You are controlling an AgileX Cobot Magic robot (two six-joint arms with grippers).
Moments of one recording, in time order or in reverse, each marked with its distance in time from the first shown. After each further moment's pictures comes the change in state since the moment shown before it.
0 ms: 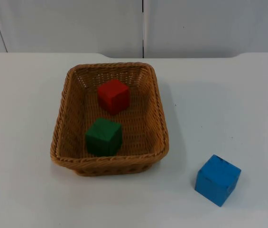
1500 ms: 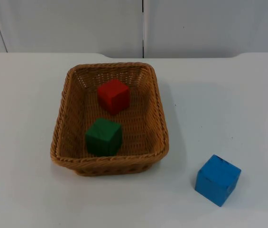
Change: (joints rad) right arm -0.531 0.000 0.000 0.000 0.000 -0.002; left arm 0.000 0.000 0.000 0.015 0.000 0.000
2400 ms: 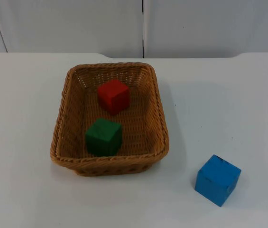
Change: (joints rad) right arm -0.002 0.000 0.000 0.000 0.000 0.000; left arm 0.372 0.000 0.000 0.000 0.000 0.000
